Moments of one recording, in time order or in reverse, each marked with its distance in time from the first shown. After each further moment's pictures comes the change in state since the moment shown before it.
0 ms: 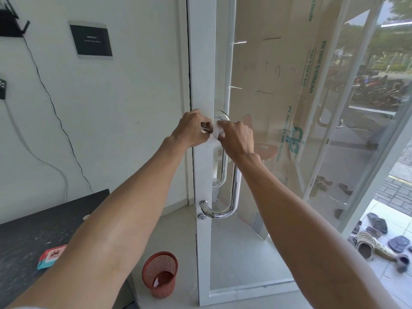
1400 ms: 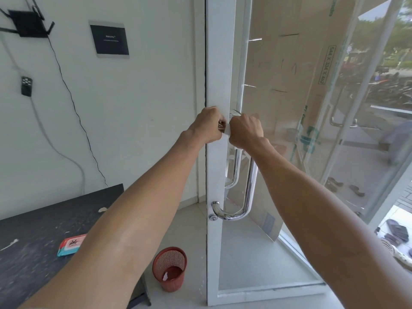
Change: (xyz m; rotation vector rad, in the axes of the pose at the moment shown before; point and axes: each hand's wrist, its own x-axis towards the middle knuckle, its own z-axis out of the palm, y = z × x) left_hand 0.003 0.013 -0.008 0.062 -0.089 -0.068; right_hand 0.026 -0.009 -0.003 -0.245 -0.217 -0.073
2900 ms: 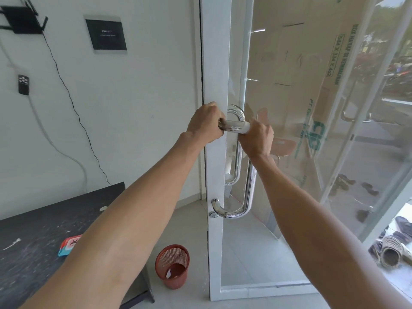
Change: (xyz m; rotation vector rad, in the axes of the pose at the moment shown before) left_hand 0.009 0.001 0.015 0.124 0.088 0.013; right_hand 0.000 0.027 0.069 0.526 0.382 0.347
